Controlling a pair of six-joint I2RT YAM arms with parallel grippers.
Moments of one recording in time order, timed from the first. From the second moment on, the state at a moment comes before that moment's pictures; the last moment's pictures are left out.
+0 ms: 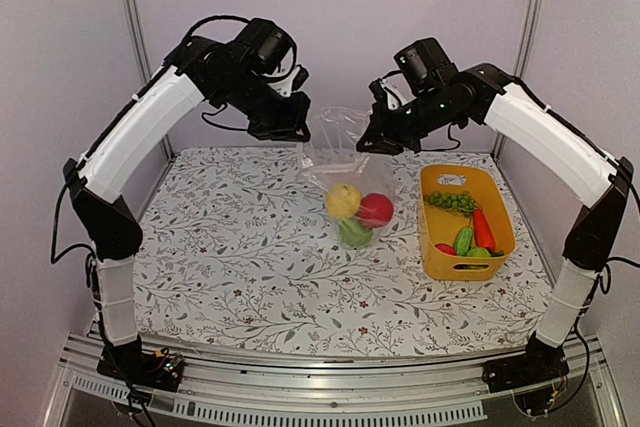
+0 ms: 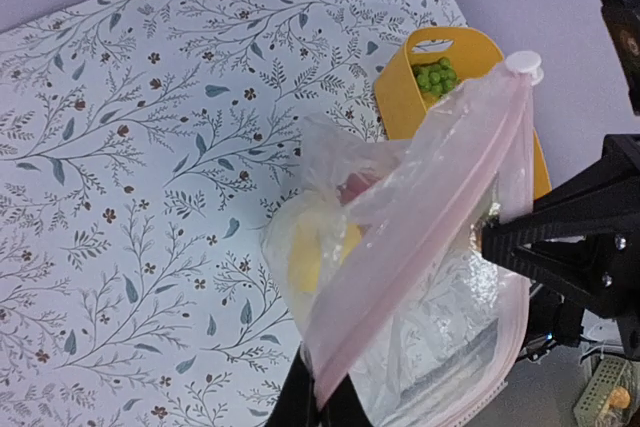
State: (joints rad) left arm -0.79 2.05 2.49 -1.32 0.05 -0.48; right arm 0.73 1.80 2.01 -0.96 -0.24 0.59
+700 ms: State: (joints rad) left arm -0.78 1.98 2.31 -1.27 0.10 -0.50; right arm 0.72 1.82 2.04 -0.99 -0.27 0.58
